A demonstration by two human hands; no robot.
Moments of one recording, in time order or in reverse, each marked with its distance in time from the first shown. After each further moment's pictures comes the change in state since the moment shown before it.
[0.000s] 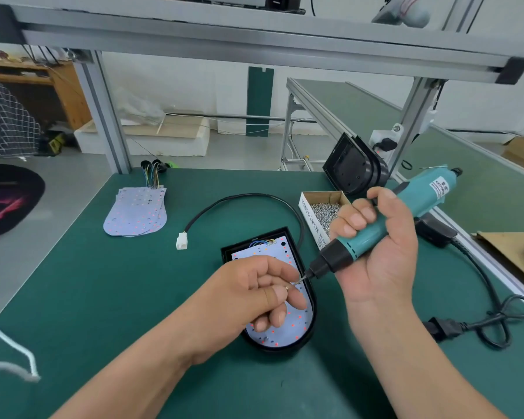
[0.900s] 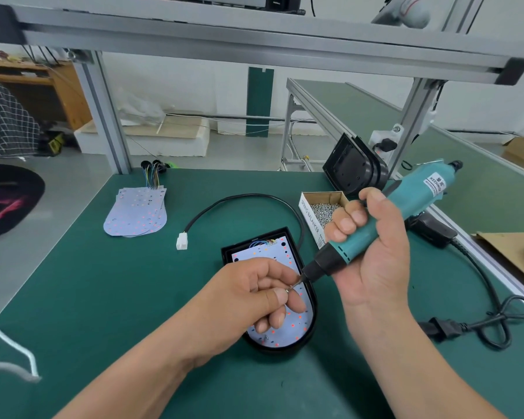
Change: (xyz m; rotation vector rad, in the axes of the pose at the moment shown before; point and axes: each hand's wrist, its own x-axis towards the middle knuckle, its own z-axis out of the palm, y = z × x) left_hand -0.002 0.001 0.002 0.045 0.038 -0.018; right_hand -0.003 0.005 -0.001 -0.125 -0.036 -0.024
